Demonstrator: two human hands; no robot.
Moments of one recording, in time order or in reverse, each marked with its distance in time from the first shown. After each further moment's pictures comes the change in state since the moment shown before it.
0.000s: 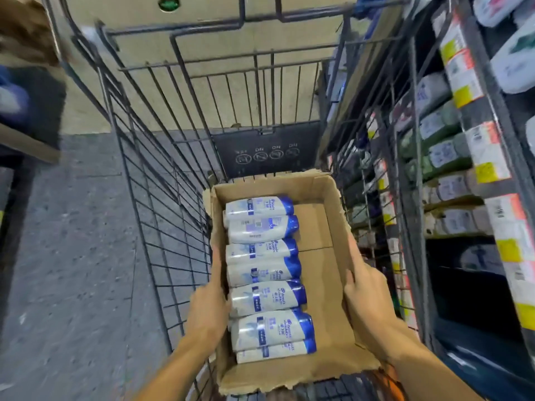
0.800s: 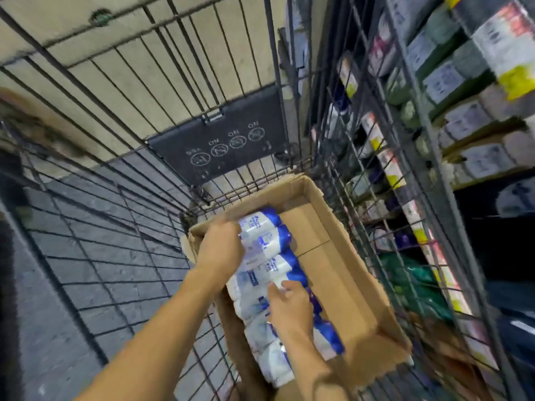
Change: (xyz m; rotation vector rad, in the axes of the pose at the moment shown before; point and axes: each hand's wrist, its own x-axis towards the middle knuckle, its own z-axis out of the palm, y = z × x) left_hand 0.152 0.060 0.022 0.536 -0.097 0.289; right_hand 0.000 -0.112 0.139 0.892 -0.078 0.816
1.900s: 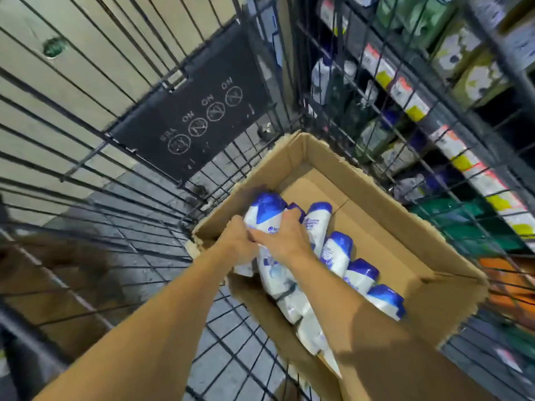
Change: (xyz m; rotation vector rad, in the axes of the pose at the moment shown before) left_hand 0.034 -0.068 0.055 -0.112 -0.355 -0.077; right_hand 0.064 -0.043 0.077 -0.131 0.002 -0.228
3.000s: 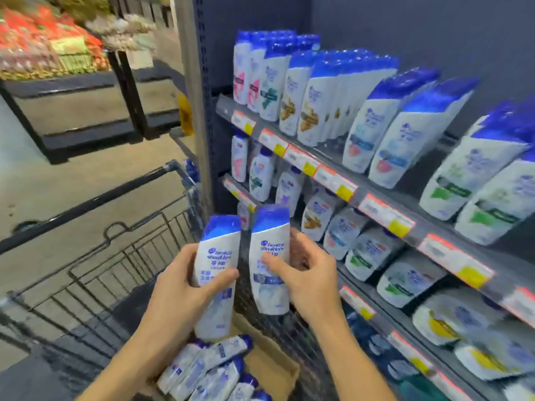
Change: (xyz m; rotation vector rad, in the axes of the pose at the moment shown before) left_hand -0.432 0.167 -0.207 -0.691 0.426 0.845; right_hand -0.377 -0.177 -0.341 0.601 0.381 -0.738
